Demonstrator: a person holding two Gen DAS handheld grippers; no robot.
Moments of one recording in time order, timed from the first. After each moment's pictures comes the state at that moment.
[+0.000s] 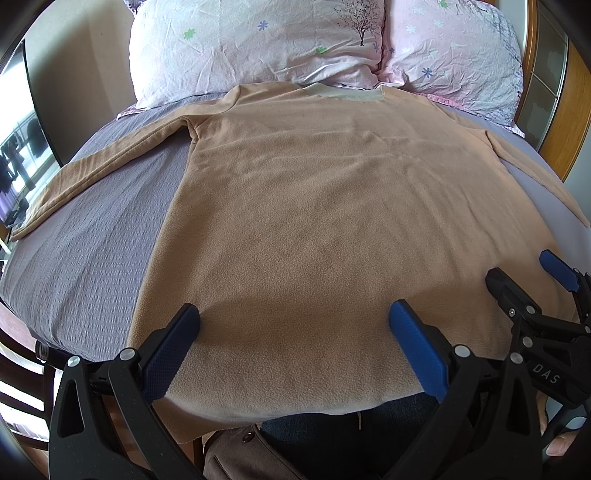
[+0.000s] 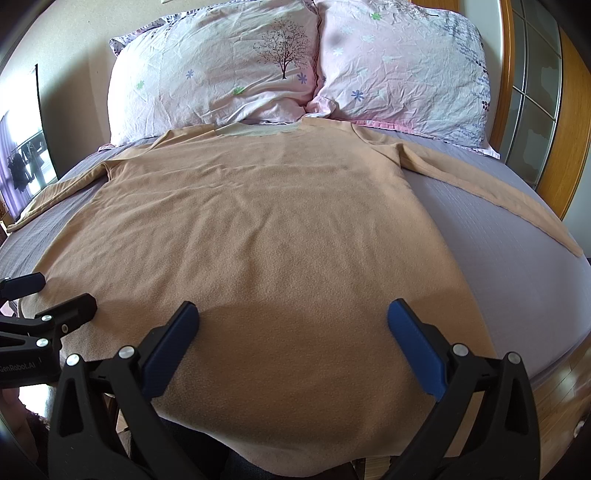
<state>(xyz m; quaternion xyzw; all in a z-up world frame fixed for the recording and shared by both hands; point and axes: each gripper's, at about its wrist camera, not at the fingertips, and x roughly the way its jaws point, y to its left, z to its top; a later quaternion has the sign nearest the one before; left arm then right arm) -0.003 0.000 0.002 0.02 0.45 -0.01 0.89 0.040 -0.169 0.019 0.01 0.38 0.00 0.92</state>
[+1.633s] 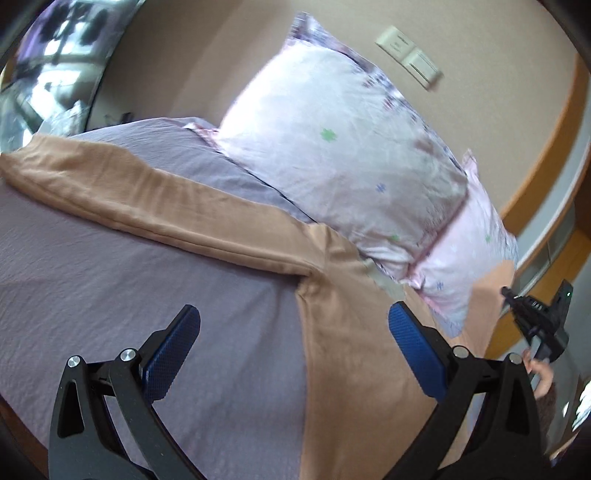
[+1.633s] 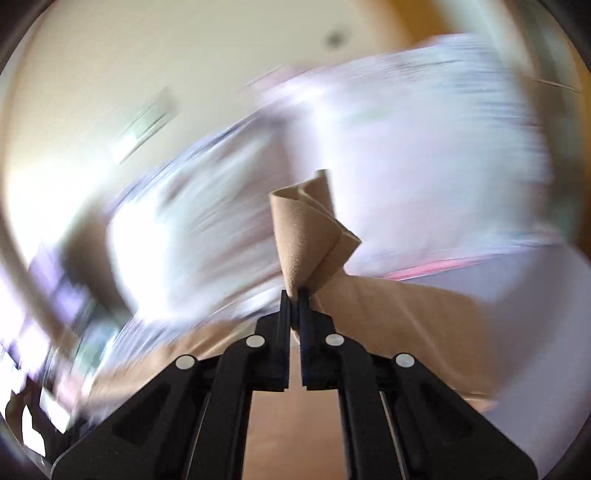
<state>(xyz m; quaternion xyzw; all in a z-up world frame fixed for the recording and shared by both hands) 0.047 0.212 0.030 -0.32 0.25 -0.03 0.91 0.258 -0.235 0.159 0.15 0.28 0.15 0.93</state>
